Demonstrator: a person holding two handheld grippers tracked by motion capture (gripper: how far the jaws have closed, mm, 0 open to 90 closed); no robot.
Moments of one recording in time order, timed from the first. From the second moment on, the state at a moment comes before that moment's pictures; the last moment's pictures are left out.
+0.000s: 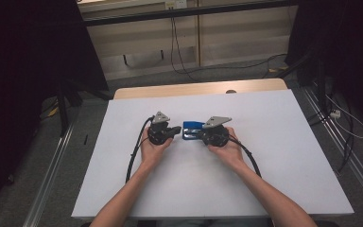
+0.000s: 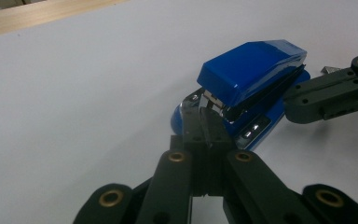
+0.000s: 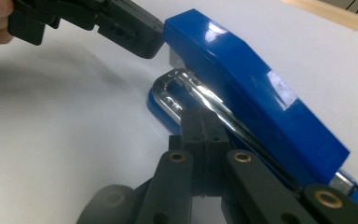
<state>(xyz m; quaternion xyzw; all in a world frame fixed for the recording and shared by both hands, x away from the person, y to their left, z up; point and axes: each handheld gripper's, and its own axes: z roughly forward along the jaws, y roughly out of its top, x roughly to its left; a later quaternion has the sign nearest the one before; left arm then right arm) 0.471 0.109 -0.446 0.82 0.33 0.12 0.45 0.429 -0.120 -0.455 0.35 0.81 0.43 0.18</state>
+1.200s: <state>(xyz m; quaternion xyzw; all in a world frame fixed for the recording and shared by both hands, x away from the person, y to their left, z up) 0.483 0.100 -0.447 0.83 0.33 0.12 0.43 0.439 -0.115 -0.458 0.36 0.82 0.40 0.19</state>
